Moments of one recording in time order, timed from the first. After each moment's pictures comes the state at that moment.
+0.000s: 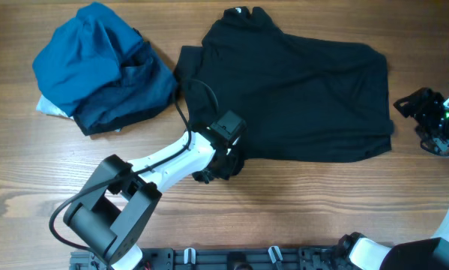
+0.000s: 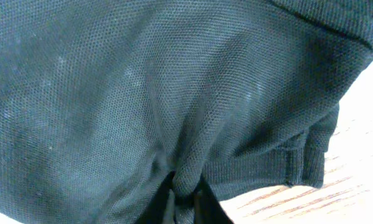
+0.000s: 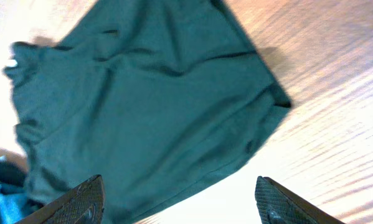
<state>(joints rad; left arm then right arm) -0.72 1.80 1.02 -0.72 0.03 -0.28 -0.58 1.41 1.33 -1.12 -0.35 0.24</state>
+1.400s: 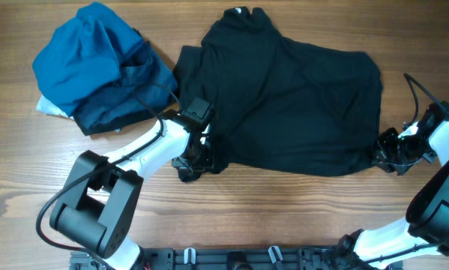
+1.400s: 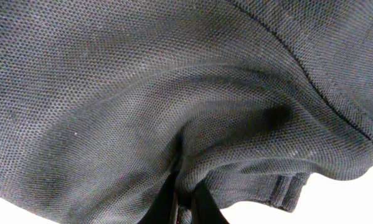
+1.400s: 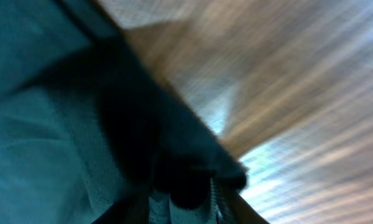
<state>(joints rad) -0.51 1.77 0.99 -0.78 0.17 -0.44 -0.58 1.77 0.99 -0.83 -0.31 0.31</state>
